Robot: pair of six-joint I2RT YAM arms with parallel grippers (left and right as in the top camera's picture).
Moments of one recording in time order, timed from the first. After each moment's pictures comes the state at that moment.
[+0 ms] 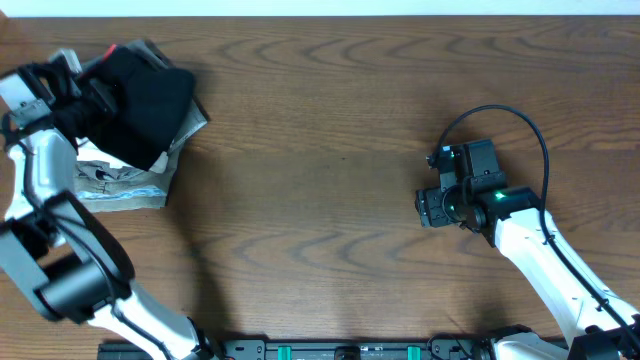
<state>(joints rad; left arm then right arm) 0.55 1.95 1.41 -0.29 0.59 -0.14 0.24 1.36 0.77 -0.59 -0.09 0.05</state>
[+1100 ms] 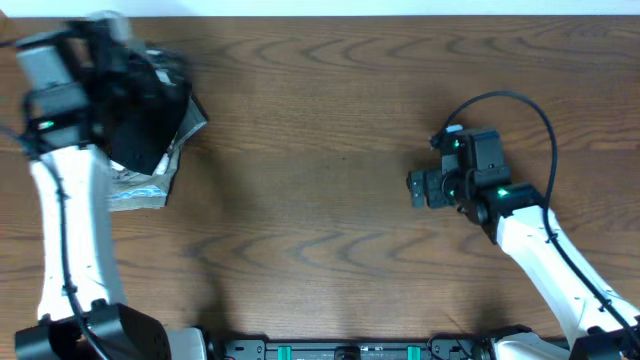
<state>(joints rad) 0.22 1.53 1.42 -0.61 0.48 -0.08 0.22 1.36 0.82 -0.44 -0.08 0.07</state>
